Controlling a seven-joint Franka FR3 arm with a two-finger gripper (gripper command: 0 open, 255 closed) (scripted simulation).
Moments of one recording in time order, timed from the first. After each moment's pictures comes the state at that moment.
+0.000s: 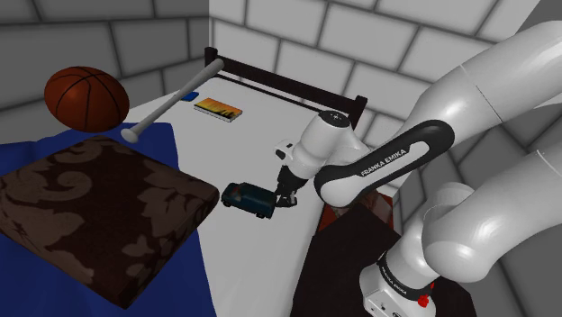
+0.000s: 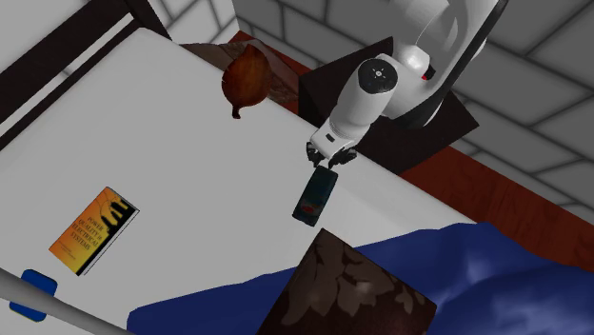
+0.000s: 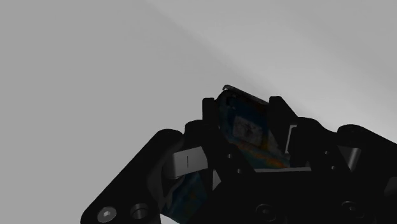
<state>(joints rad) 0.27 -0.29 0.13 -2.90 -0.01 2.84 -0.65</state>
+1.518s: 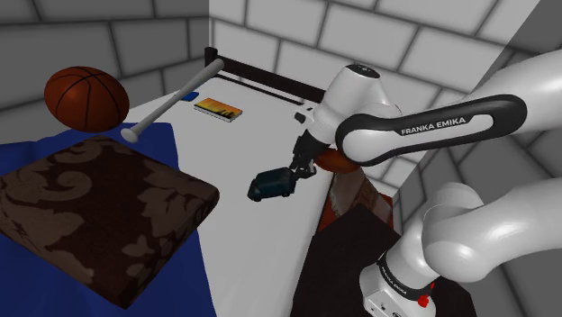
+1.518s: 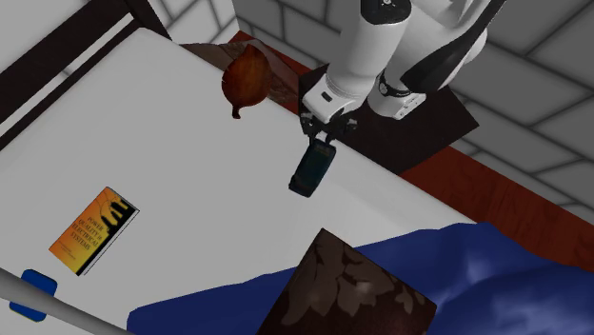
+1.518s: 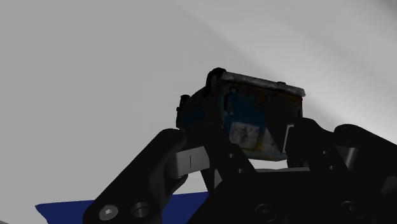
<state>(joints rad) 0.26 -0.61 0.03 -2.84 0.00 2.46 -0.77</state>
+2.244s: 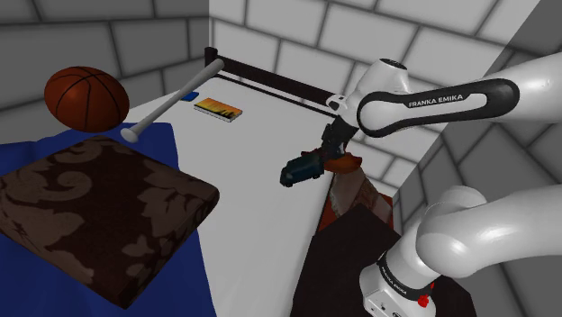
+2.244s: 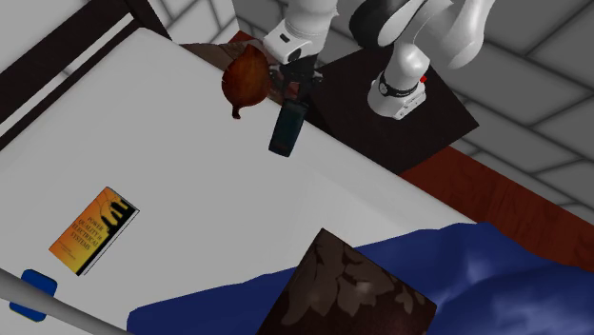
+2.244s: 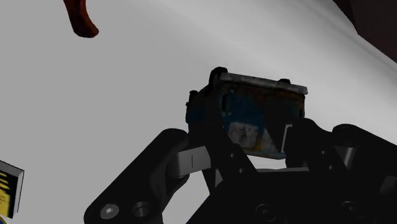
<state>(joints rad) 0.10 -0.64 -0.25 -2.82 -0.11 2.41 -1.10</state>
